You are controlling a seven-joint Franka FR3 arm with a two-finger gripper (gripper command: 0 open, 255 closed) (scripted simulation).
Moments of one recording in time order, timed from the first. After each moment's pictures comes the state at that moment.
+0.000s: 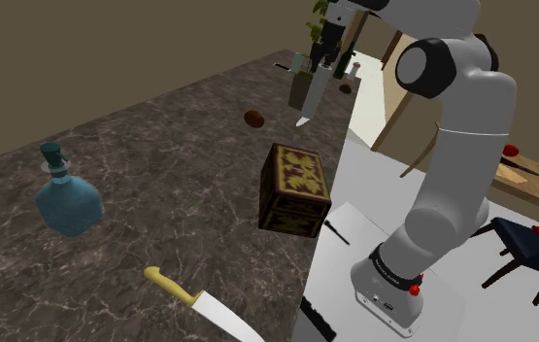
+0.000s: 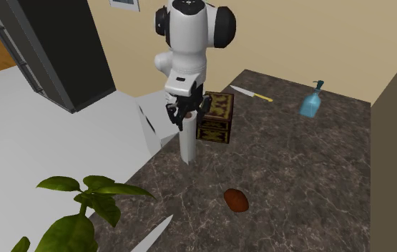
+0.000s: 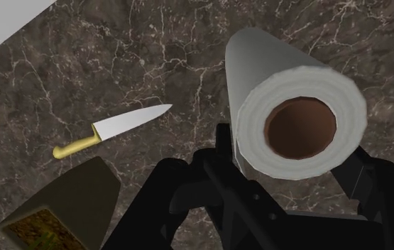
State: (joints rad) arm -0.17 0.45 -0.30 -1.11 0.11 1.53 -0.35
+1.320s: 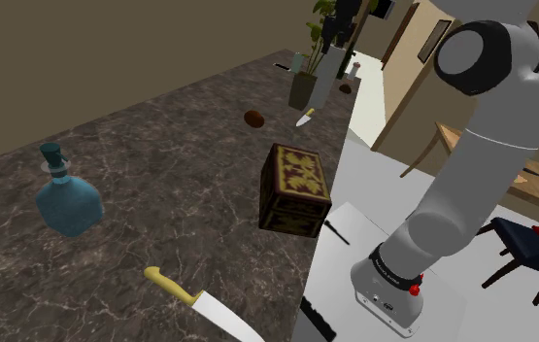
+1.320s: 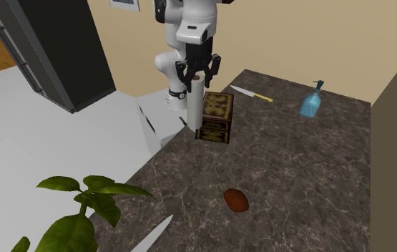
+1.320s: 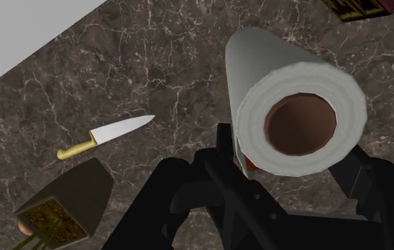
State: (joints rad) arm -0.06 0.21 -0.29 -1.22 0.04 1.40 -0.26
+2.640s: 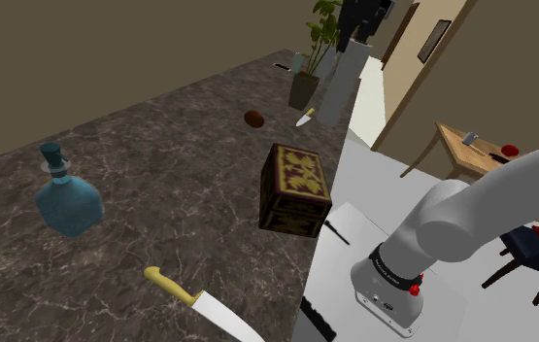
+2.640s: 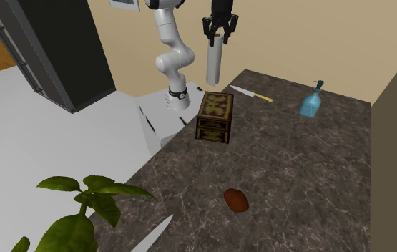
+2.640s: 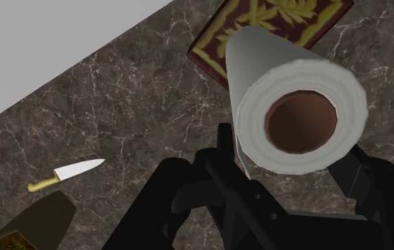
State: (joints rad) arm 0.12 -0.37 -0.06 -1.72 -0.03 1.32 0.14
